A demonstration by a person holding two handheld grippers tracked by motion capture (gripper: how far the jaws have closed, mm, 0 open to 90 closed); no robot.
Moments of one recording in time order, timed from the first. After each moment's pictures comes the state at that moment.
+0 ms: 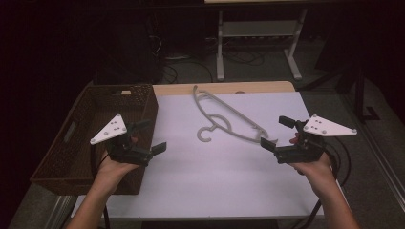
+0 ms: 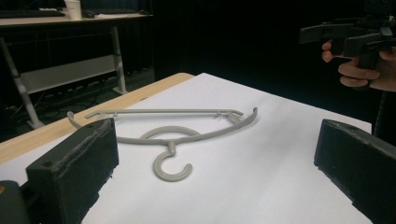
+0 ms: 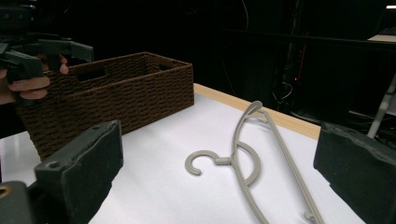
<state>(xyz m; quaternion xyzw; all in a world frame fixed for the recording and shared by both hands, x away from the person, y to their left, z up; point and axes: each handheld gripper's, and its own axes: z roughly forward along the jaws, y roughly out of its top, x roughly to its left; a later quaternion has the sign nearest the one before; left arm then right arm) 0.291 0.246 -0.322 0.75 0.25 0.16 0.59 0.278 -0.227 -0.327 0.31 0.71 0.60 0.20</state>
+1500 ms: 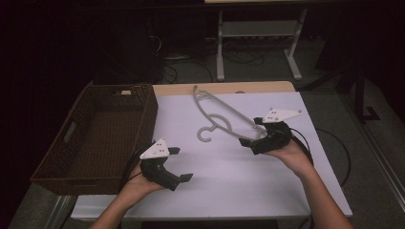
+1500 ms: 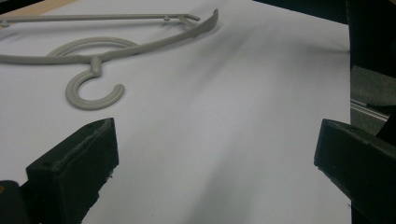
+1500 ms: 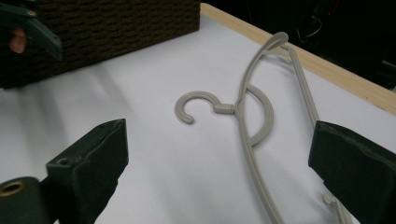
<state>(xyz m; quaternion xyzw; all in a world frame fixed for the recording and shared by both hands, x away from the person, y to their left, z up) 0.282 0.187 -0.393 0.84 0.22 0.07 0.48 0.347 -0.182 -0.366 0.29 0.82 0.48 0.15</state>
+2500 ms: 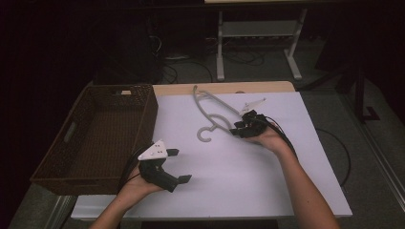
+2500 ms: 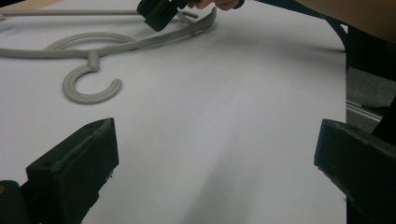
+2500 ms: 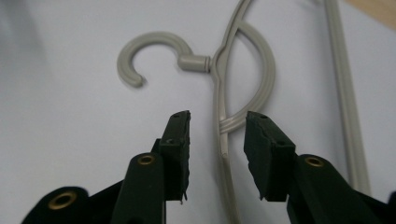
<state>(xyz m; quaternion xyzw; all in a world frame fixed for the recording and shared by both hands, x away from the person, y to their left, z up) 0.282 0.191 -0.394 0.84 0.22 0.07 0.49 0.430 -0.145 -0.419 0.30 0.88 0.36 0.10</state>
